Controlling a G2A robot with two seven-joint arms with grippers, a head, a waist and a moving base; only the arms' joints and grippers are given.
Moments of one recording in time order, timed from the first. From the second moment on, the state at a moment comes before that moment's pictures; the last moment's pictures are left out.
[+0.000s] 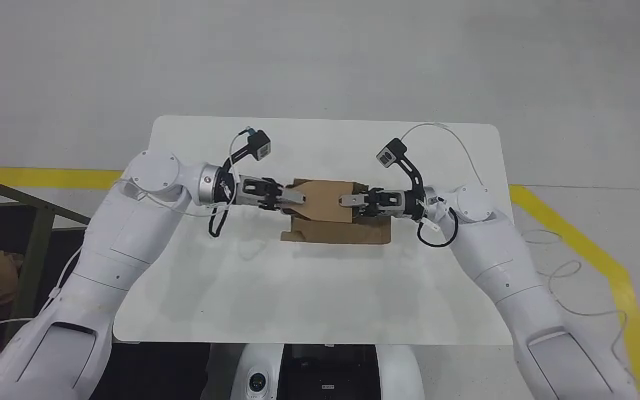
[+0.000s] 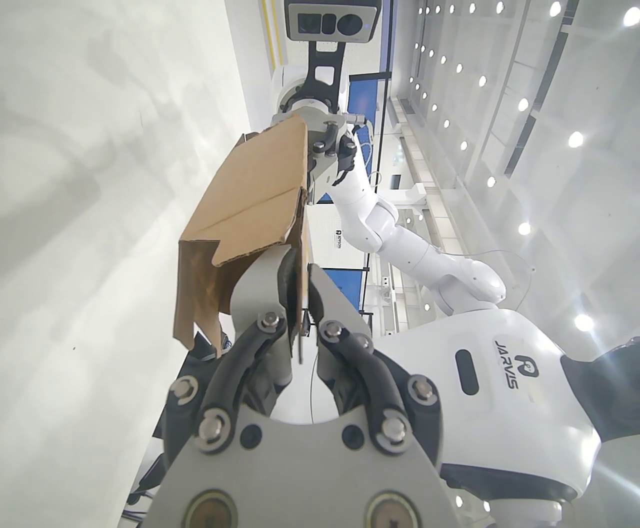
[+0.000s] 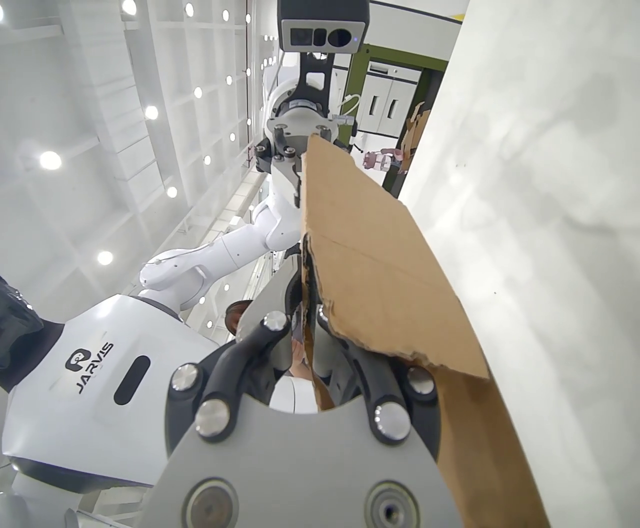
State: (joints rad) left arm 0.89 -0.94 -1.07 -1.38 -0.52 -0.12 -1.35; right arm -0.82 -1.27 0.96 -1.02 0.63 -0.45 1.34
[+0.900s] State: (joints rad) left arm 0.87 -0.95 -1.11 -1.43 -0.64 -0.09 -1.35; right arm -0.83 -1.27 0.94 -1.04 0.52 -0.40 1.26
